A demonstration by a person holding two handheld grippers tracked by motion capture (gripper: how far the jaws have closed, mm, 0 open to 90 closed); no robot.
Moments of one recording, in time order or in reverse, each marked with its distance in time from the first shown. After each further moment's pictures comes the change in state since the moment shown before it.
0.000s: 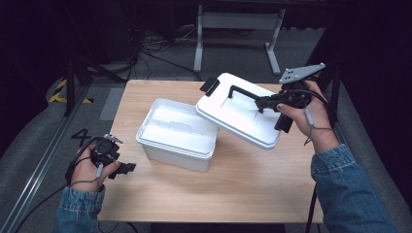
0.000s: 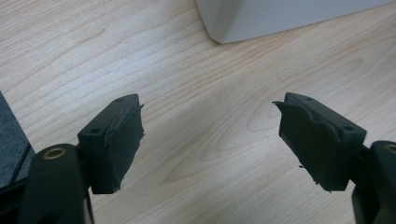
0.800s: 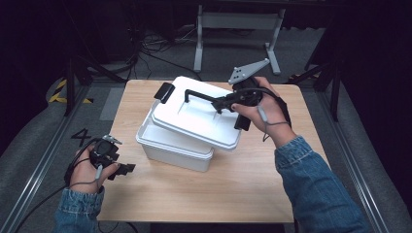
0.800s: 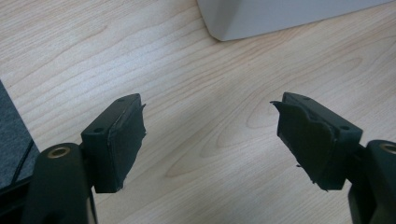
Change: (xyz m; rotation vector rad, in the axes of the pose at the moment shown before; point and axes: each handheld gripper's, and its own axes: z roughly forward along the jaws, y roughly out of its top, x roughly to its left) left arm -0.001 -0.002 -0.002 -0.009 0.012 -0.002; right arm 0.054 0.062 0.075 0.005 0.135 -0.129
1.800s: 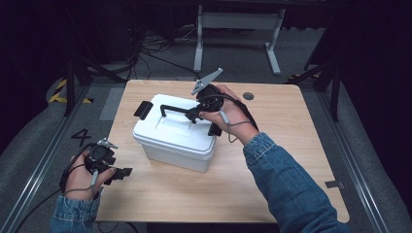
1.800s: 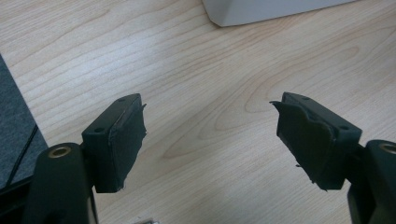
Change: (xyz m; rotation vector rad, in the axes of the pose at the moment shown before) left arm -0.002 -0.016 -0.006 -0.014 0.003 -0.017; right arm 0.007 0.015 0.095 0.118 0.095 -0.008
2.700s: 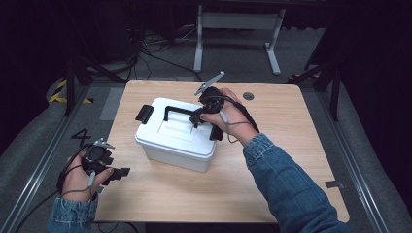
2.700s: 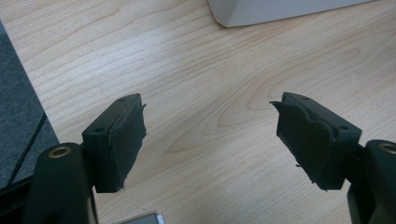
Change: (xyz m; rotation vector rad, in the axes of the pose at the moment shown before) left arm 0.001 -0.004 -0.006 -0.016 0.012 -0.017; right arm -0.011 -0.018 0.014 0.065 -0.050 0.154
